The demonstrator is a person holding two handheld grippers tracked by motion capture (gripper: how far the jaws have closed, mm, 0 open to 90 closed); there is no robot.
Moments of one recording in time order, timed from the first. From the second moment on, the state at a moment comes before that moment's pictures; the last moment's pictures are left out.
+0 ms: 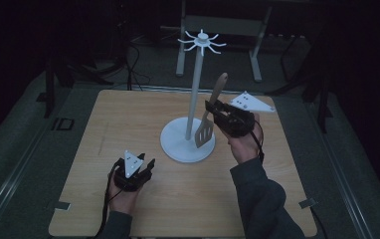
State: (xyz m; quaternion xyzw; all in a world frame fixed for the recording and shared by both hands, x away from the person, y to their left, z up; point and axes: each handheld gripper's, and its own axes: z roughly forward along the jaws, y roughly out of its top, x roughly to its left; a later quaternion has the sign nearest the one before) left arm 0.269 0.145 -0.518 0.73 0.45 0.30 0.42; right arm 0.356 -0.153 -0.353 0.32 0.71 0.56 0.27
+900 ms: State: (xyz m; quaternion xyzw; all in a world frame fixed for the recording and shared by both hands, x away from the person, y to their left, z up) left arm 0.266 0.146 -0.517 0.73 0.45 0.31 0.42; right arm 0.392 -0.155 -0.329 0.32 0.73 0.54 0.26
